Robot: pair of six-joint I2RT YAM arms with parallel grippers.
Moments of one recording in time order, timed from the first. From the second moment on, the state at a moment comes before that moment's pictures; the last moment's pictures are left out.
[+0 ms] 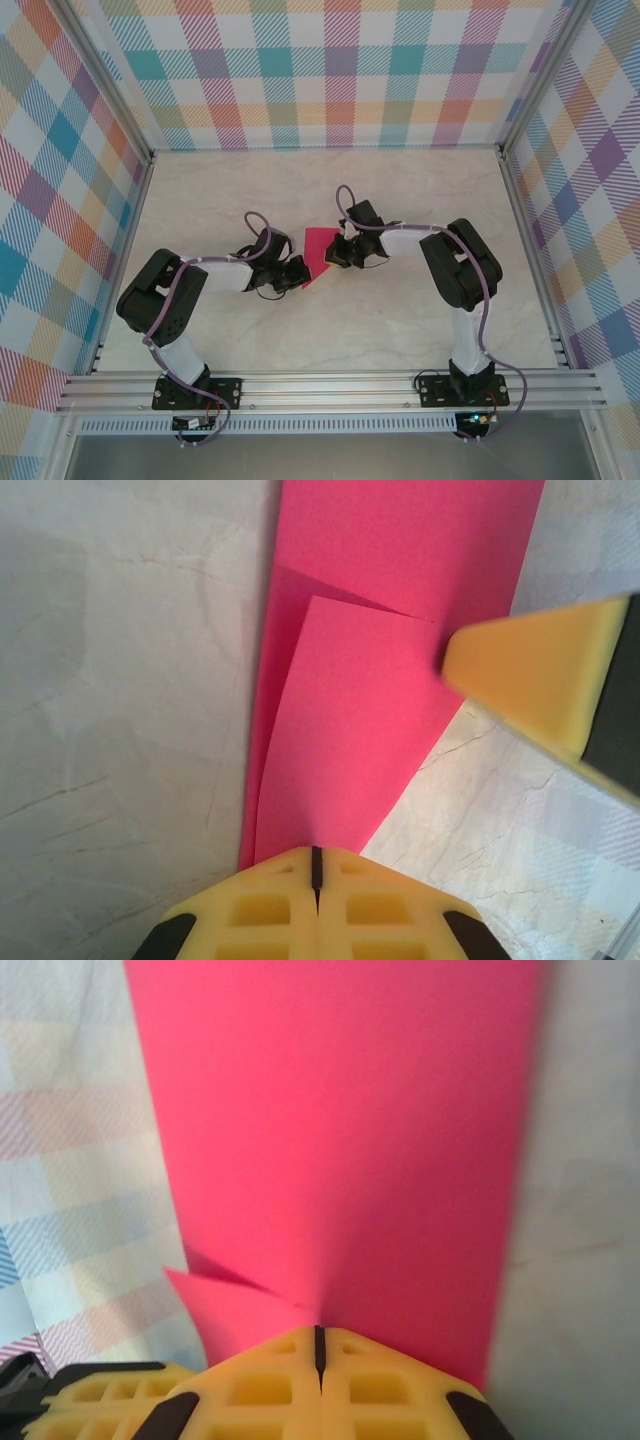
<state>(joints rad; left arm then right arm) -0.53 1.72 0.75 0.03 0.39 -0.84 0.54 2.01 1.16 -0.16 -0.54 0.77</state>
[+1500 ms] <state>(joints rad) -0.54 1.70 0.72 0.05 0.36 -0.84 0.54 1.99 1.17 -0.22 -0.47 0.74</state>
